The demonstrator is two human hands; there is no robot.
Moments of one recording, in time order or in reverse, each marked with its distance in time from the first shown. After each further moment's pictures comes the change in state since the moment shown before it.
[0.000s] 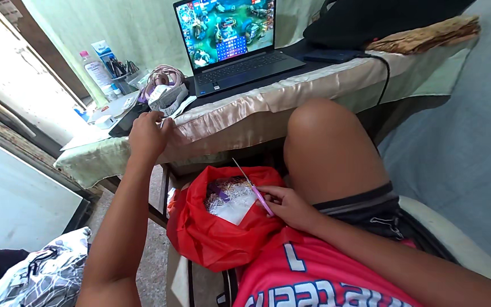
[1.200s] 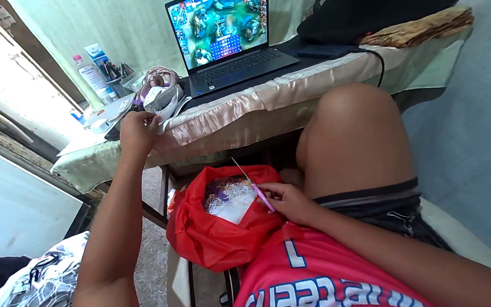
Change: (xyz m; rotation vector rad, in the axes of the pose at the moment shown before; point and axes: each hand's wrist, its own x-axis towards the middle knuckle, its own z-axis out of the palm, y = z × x) left_hand 0.011 -0.008 -0.010 -0.059 0.051 0.021; right_hand 0.003 0.005 -0.012 0.006 -0.044 0.033
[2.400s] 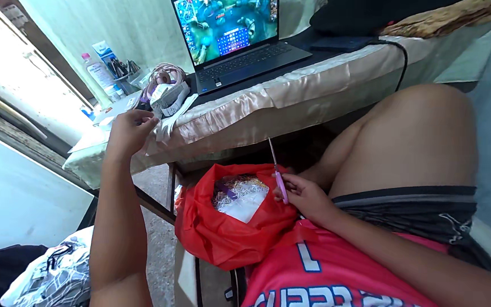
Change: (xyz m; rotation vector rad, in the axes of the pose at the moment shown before) left_hand -0.003 -0.013 -0.037 -0.122 -0.161 -0.061; right_hand -0.002 0.011 -0.006 0.095 0.237 -0.026
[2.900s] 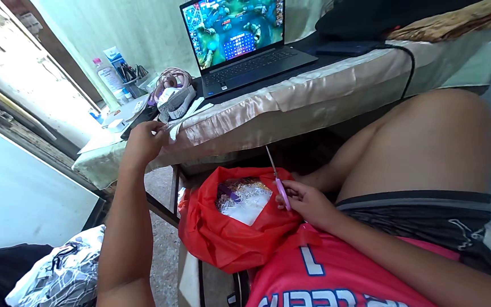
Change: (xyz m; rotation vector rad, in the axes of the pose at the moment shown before) left_hand -0.009 -0.004 0.018 0.093 -0.031 0.001; right_hand -0.001 -0.003 0.004 0.004 -0.064 0.051
